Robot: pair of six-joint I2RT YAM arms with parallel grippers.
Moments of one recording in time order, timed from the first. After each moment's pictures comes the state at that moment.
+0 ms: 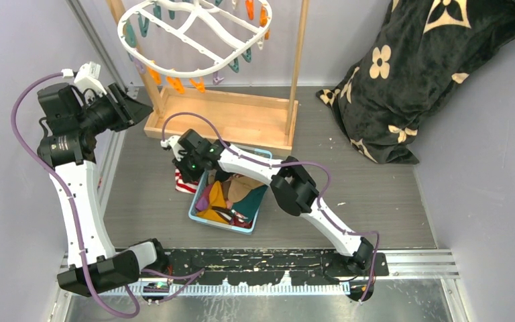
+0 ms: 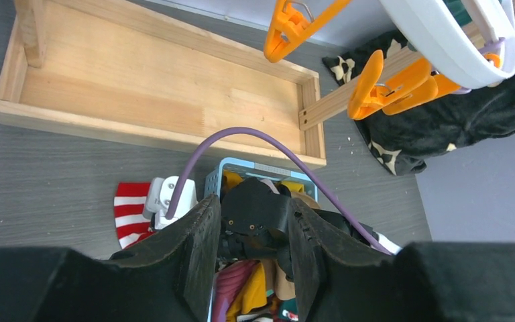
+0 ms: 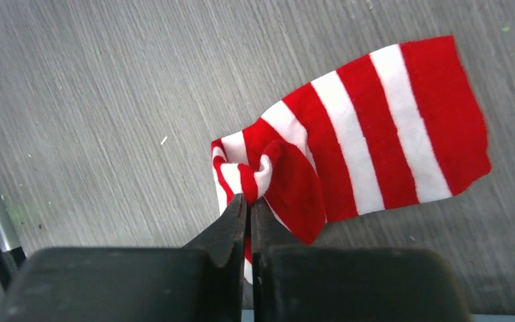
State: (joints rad) left arm 0.30 1.16 1.57 -0.82 0.68 -0.31; right arm 1.02 2.50 2.23 -0.53 -0.28 0.04
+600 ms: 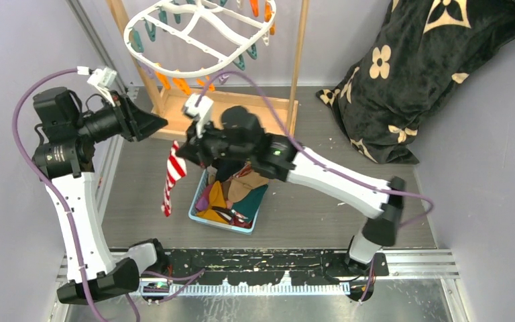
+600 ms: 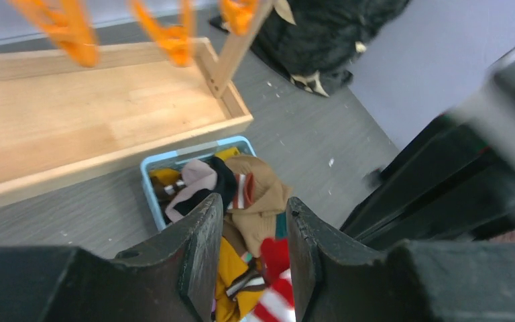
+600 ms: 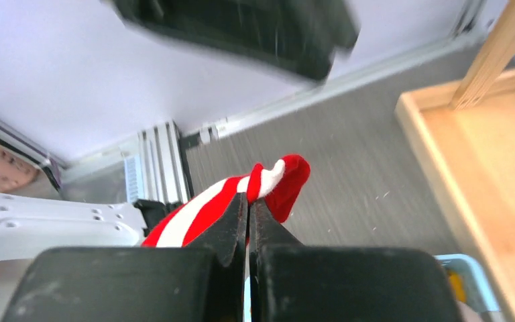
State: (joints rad) left arm 0.29 1.12 1.62 -0.90 1.05 -0.09; right arm 1.10 1.72 1.76 -0.26 -0.19 0.16
